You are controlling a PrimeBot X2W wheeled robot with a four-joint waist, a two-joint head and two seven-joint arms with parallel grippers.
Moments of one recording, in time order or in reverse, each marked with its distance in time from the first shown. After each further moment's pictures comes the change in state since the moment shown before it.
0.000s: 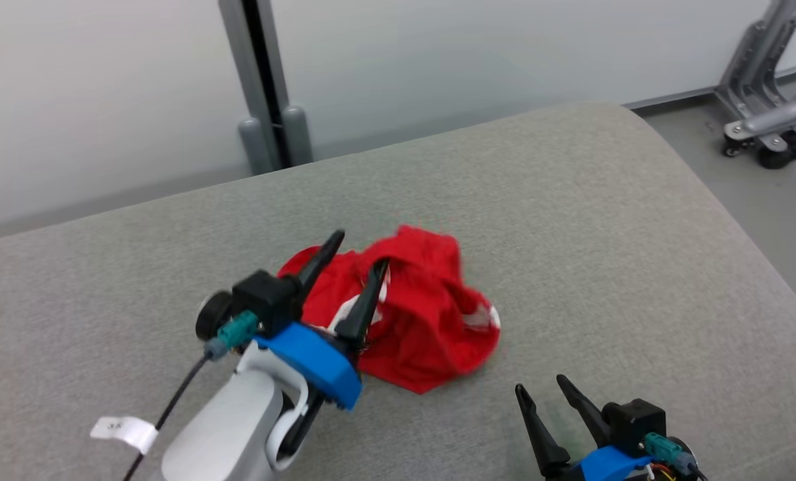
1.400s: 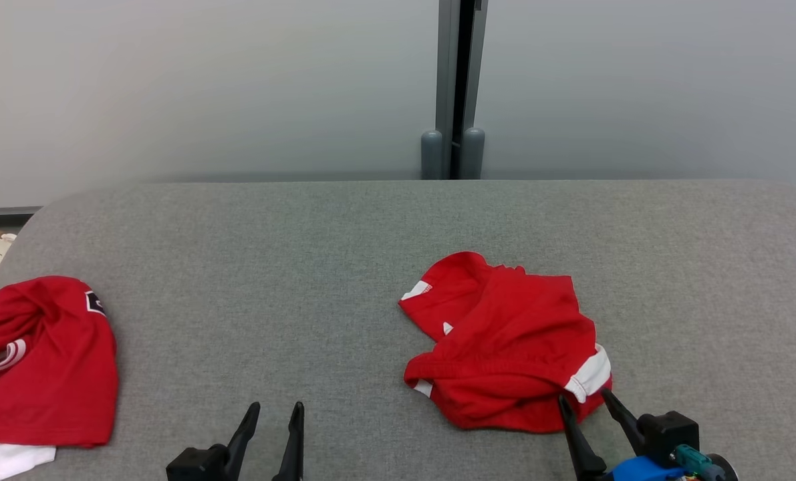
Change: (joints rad) left arm 0.535 -0.111 0.421 -0.041 0.208 -0.005 0.000; right arm 0.036 0.000 -0.127 0.014 -0.085 0.000 0.000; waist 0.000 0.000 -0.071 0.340
